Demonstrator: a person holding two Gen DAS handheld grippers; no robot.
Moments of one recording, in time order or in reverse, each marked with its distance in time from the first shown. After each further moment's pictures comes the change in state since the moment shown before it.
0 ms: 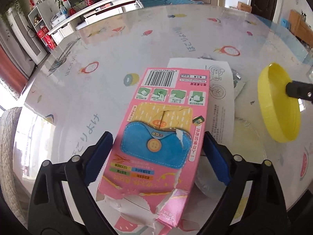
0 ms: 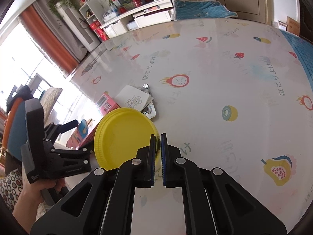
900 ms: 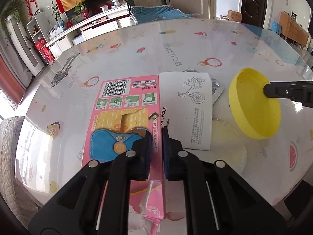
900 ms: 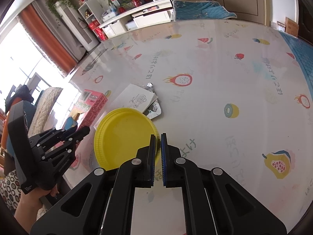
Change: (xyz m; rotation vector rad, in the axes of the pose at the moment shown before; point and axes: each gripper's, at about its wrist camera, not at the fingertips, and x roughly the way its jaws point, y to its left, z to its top) left arm -0.038 -0.007 -0.005 0.044 -0.094 -0.019; right arm -0.011 0.010 0.001 0.012 -0.003 -0.012
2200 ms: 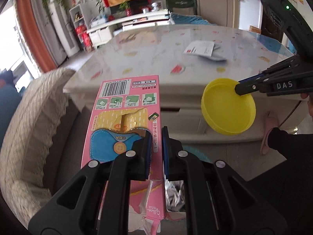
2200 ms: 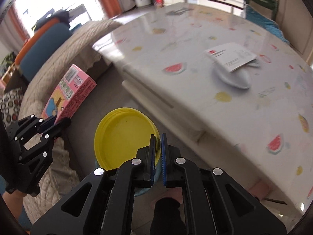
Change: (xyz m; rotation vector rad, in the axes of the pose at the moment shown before) left arm -0.197 0.036 -0.242 -0.189 -0.043 0.147; right arm -0.052 0.209 -0.208 -0.454 0.232 0.078
